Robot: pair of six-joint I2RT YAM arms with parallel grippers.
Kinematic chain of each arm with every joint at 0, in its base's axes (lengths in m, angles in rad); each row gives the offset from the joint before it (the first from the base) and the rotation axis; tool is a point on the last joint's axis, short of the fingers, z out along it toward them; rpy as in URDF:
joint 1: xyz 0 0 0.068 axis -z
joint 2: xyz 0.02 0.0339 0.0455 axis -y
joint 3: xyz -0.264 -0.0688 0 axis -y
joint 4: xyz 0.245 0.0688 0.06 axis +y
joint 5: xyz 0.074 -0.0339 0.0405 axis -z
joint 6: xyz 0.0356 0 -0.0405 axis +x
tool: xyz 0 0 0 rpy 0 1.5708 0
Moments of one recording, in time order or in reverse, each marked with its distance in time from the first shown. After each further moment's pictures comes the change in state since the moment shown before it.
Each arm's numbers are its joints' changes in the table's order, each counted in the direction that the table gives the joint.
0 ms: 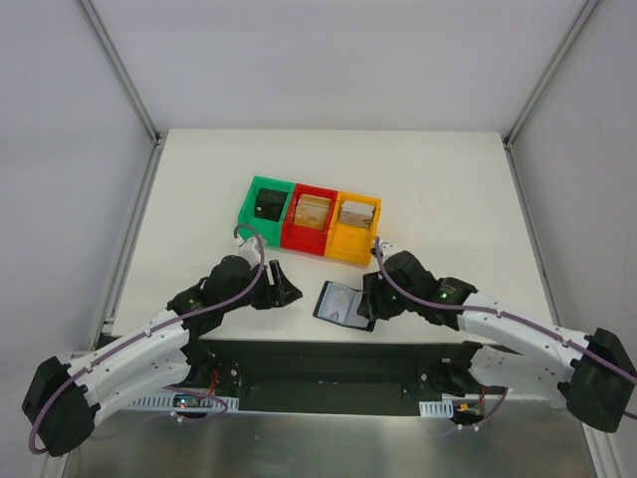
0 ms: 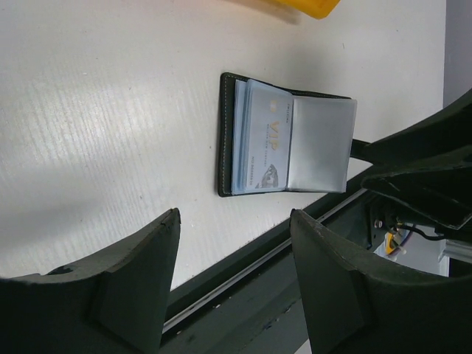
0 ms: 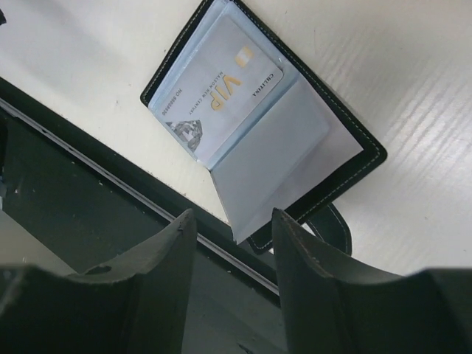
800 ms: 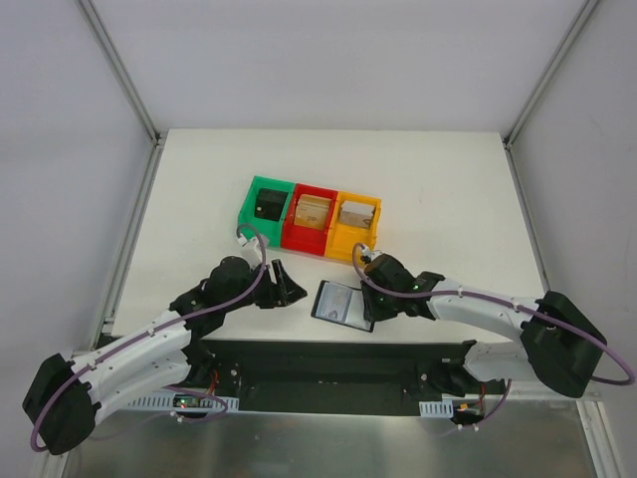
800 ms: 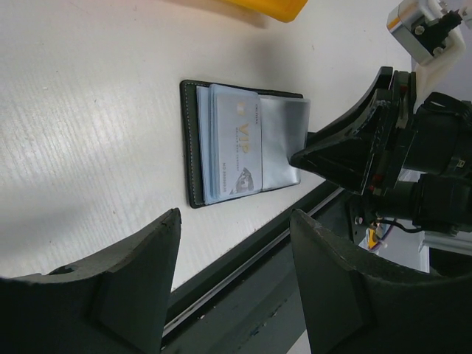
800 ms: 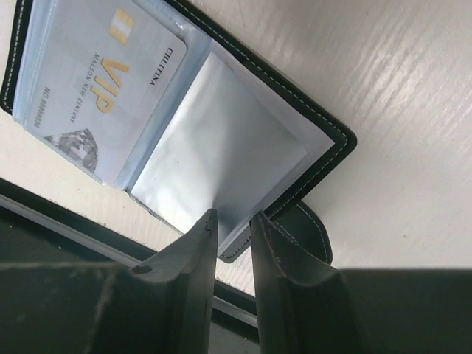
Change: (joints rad) left arm 0.000 -0.032 -0.027 -0.128 0.053 -0.016; right arm -0.003 -0.292 -0.014 -0.064 0.062 -0.006
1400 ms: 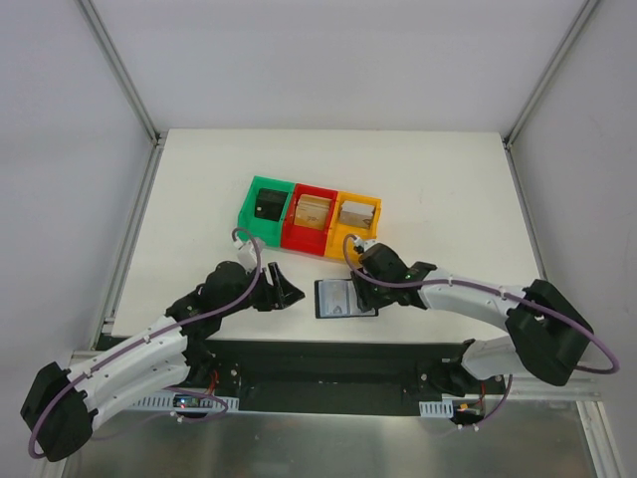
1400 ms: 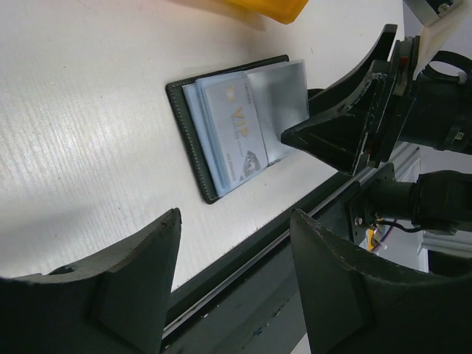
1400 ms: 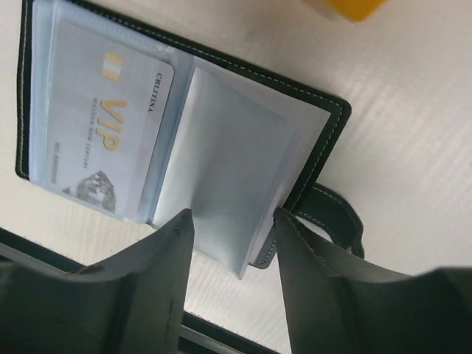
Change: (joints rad) left arm 0.000 0.068 -0.046 -0.003 -0.010 -0.007; right arm 0.034 -0.121 0.095 -0.053 0.037 -0.127
